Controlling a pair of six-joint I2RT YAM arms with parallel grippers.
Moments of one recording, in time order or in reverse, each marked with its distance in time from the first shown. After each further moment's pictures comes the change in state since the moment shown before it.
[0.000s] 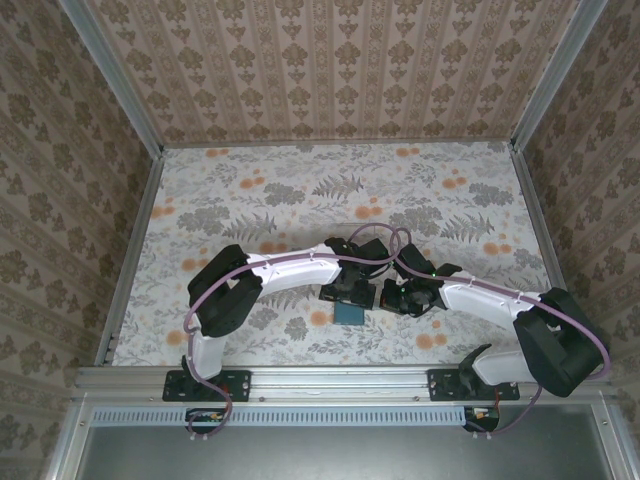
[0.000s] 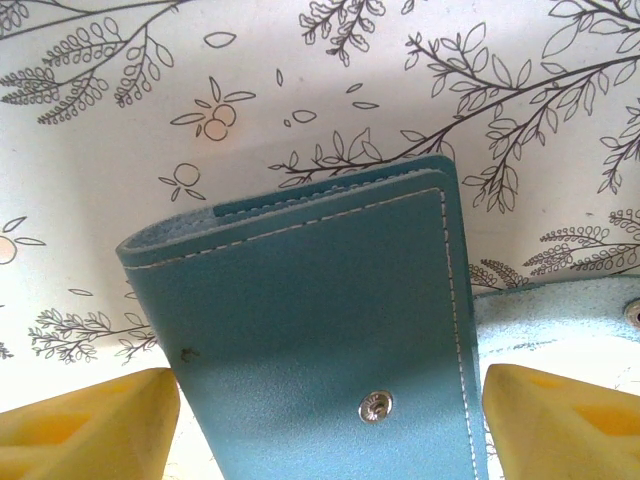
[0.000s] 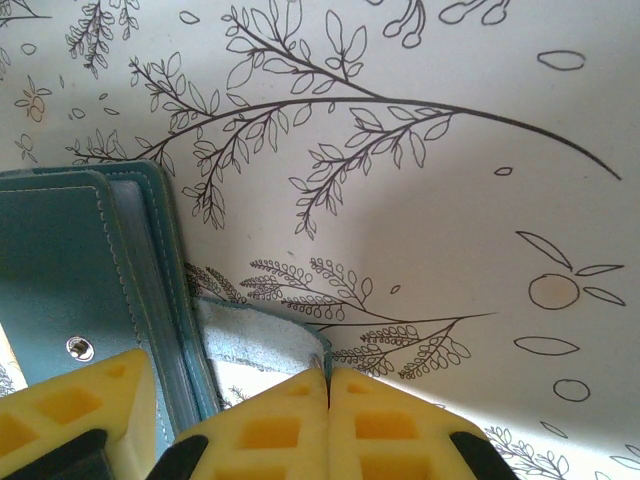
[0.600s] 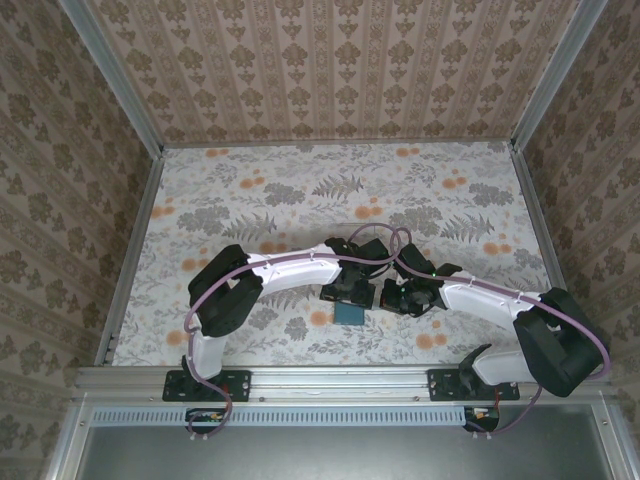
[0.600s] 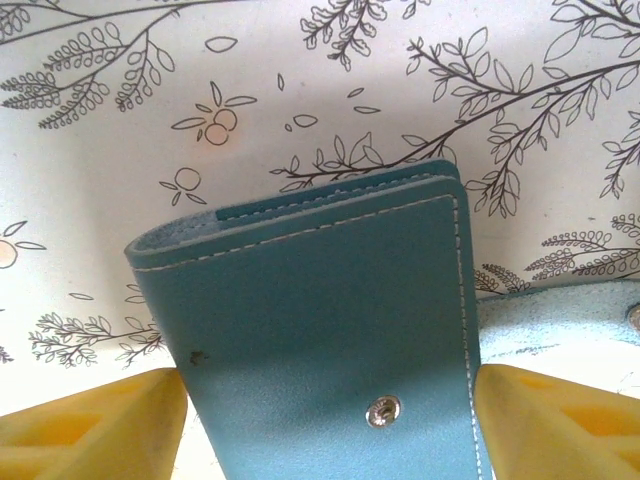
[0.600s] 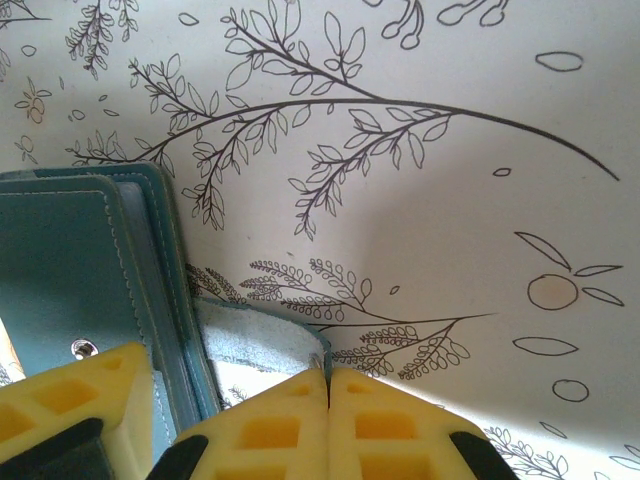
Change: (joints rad) left arm 0.000 0.003 0.000 0.003 -0.003 0.000; right arm -0.002 0.000 0.000 0.000 0.000 0.000
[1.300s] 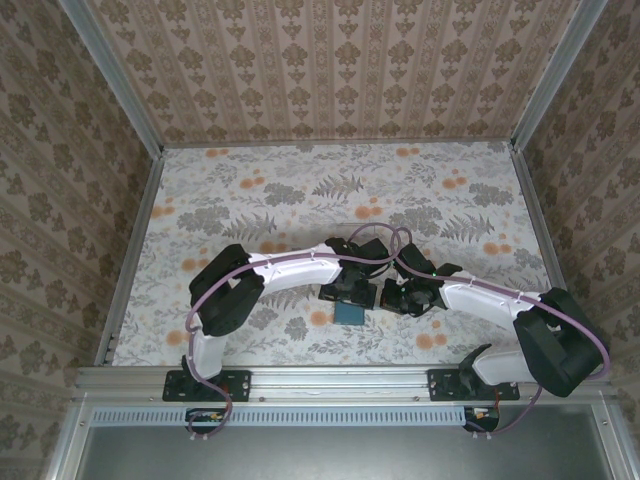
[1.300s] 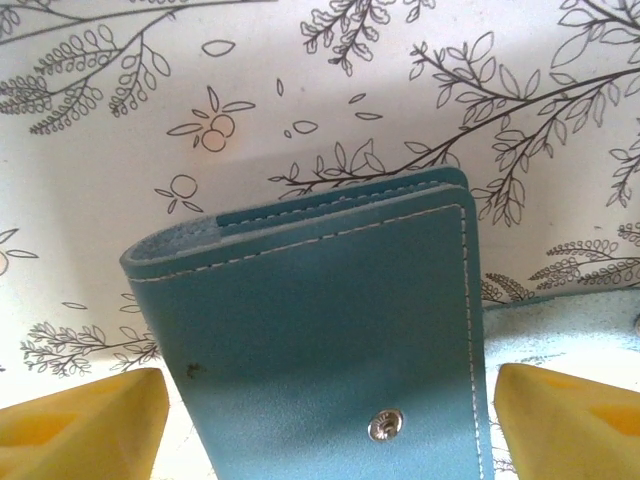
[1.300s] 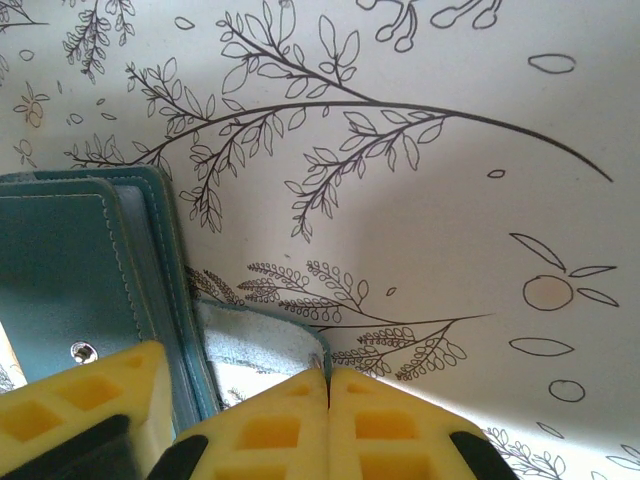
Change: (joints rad) left arm 0.006 0.011 0.000 0.007 0.004 0.001; right arm -0.002 0.000 0.000 0.000 0.000 0.003
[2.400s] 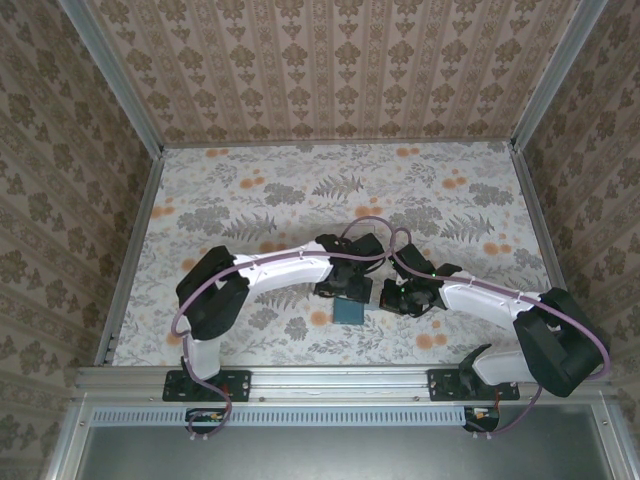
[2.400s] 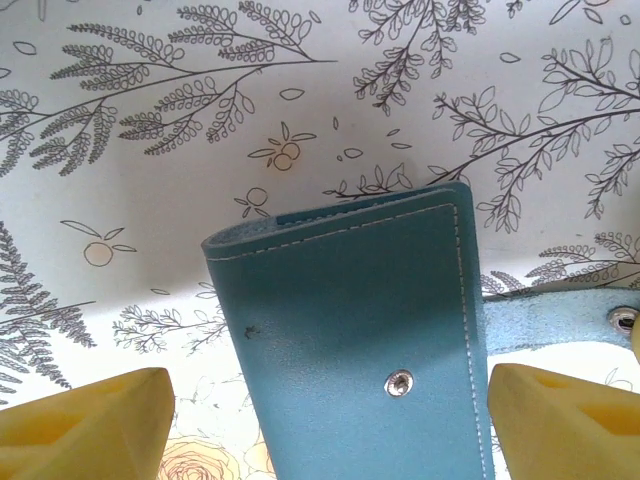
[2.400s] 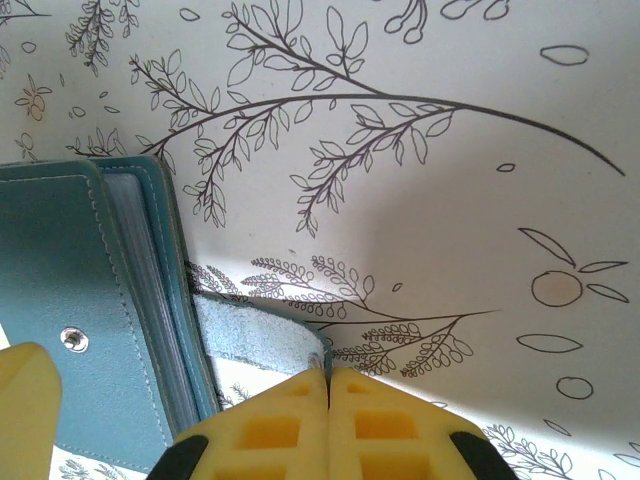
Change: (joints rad) left arm 0.013 -0.083 -0.032 -0.005 -0.051 -0.001; right arm 0.002 0.000 0.000 -0.001 0.000 0.000
